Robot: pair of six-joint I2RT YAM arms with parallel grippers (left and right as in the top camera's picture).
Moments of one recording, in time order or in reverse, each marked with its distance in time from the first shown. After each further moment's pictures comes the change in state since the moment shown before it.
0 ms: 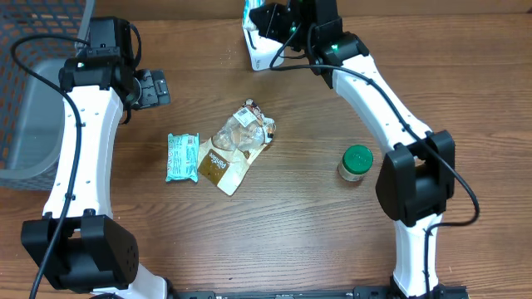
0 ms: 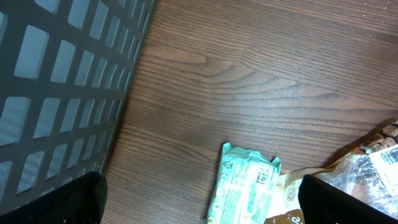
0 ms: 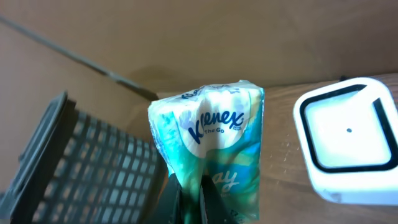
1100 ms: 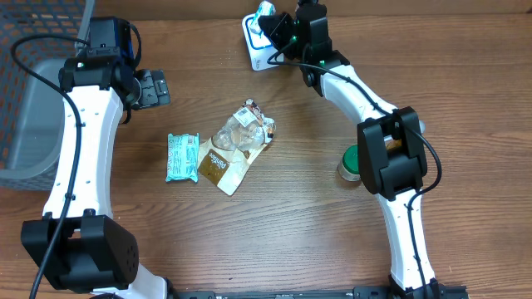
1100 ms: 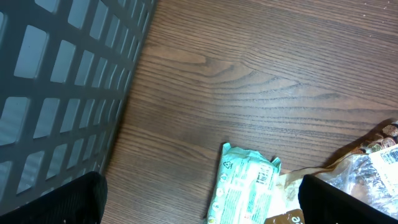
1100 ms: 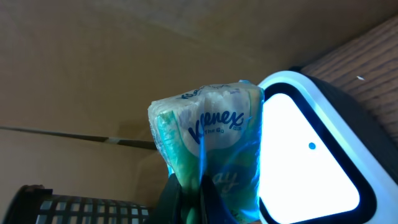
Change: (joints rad) left arm 0.000 0.000 0.000 0.000 0.000 0.000; right arm -0.038 0.270 0.000 0.341 0.075 0.365
